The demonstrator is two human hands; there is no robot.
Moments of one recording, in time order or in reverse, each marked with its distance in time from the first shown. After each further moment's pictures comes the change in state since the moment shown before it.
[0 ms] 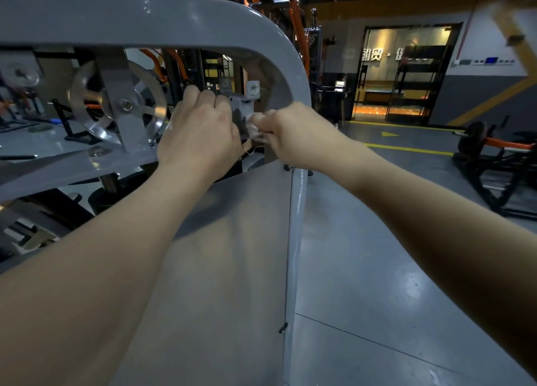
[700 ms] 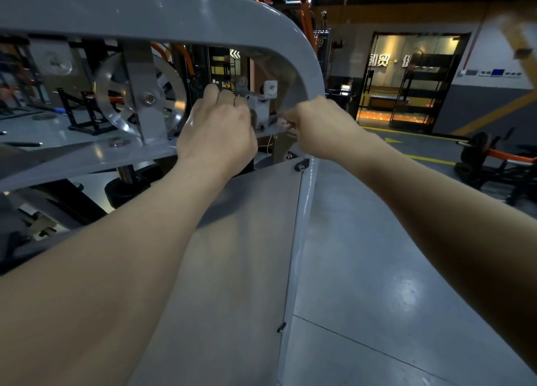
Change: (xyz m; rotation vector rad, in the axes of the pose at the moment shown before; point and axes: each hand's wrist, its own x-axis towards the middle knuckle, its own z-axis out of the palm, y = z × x) left_hand 0.001 0.001 0.000 -0.027 -0.025 -0.038; right_hand 0.012 0.007 -0.005 -0.106 -0.064 0.129
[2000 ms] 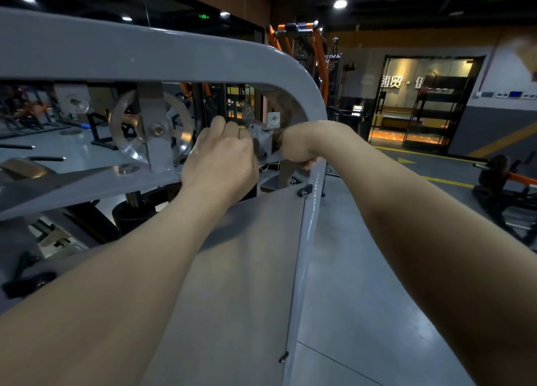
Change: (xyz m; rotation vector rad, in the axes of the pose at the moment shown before) left_hand 0.004 -0.001 0.006 0.101 -0.014 0.017; right_hand 0.053 -0.003 -0.020 0.100 -0.636 0.123
